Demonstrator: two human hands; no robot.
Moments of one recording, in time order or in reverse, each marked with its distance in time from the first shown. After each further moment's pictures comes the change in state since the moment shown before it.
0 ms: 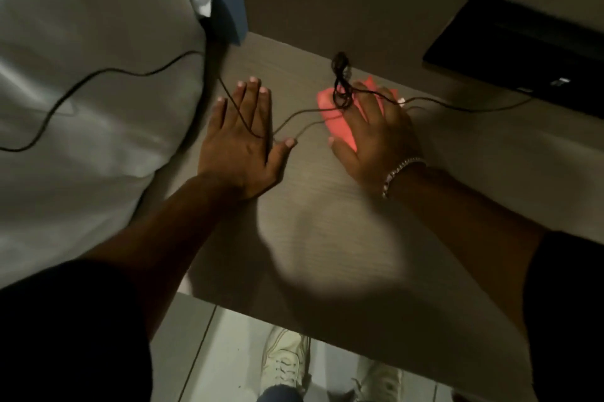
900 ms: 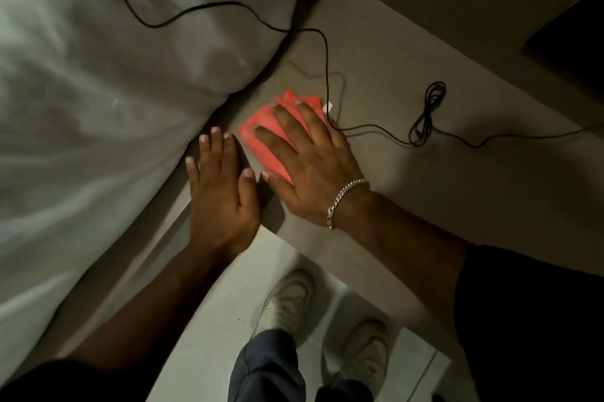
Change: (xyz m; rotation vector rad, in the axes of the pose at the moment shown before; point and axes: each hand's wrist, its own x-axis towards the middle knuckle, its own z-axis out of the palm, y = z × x) left_hand -0.184 0.003 -0.017 -0.442 0.055 -0.603; right_hand -0.057 -0.148 0.029 0.064 -0.024 -0.533
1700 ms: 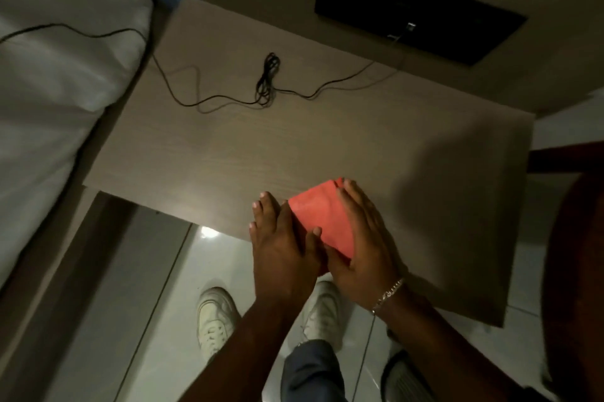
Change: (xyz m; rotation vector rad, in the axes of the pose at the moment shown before) left_hand -0.162 0.167 0.103 -0.184 -0.277 0.059; right_hand -0.292 0.042 -0.042 0.613 0.149 0.704
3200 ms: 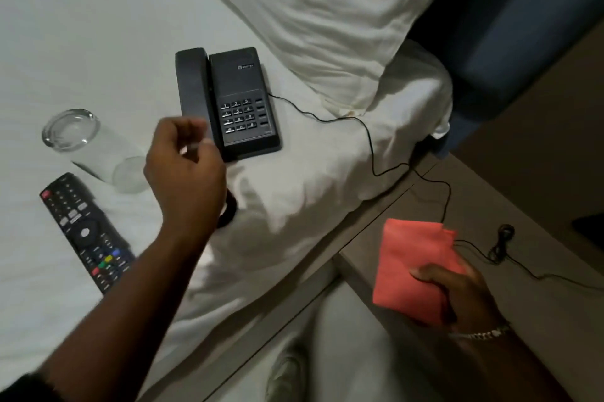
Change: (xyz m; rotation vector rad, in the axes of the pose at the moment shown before) left_hand 0.006 -0.160 -0.480 -0.485 1.173 -0.028; right_hand 0.106 -0.308 0.065 0.732 -0.189 0.429
